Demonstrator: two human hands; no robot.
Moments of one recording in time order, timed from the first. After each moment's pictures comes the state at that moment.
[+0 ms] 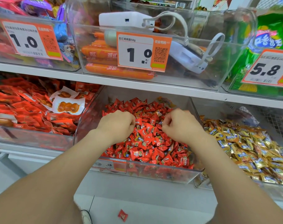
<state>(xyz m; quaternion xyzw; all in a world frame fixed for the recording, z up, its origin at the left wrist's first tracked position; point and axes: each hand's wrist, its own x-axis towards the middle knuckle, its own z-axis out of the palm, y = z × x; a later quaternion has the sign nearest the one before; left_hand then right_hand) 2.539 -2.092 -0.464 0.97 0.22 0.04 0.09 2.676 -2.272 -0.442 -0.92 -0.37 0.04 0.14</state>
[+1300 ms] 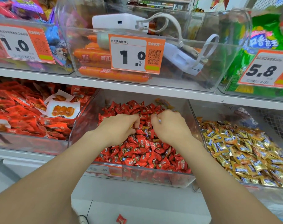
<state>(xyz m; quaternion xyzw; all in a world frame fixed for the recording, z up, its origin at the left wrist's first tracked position) 2.551 -2.080 -0.475 0.99 0.12 0.04 0.11 2.660 -2.252 -0.448 -0.91 -0.33 0.02 0.23</state>
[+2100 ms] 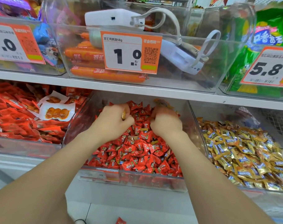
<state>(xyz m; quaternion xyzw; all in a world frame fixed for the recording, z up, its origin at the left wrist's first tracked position) 2.560 -2.076 -0.465 0.94 0.19 0.19 0.22 2.690 -2.221 -0.467 -0.93 -0.31 0.00 0.18</state>
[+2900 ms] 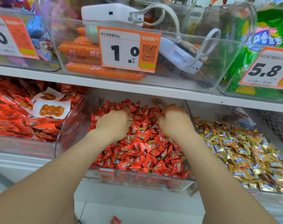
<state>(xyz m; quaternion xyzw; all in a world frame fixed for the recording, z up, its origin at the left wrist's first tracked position) 2.578 -2.085 -0.485 0.96 0.24 0.10 0.12 2.698 -2.254 -0.449 -0.93 -0.31 0.00 0.17</state>
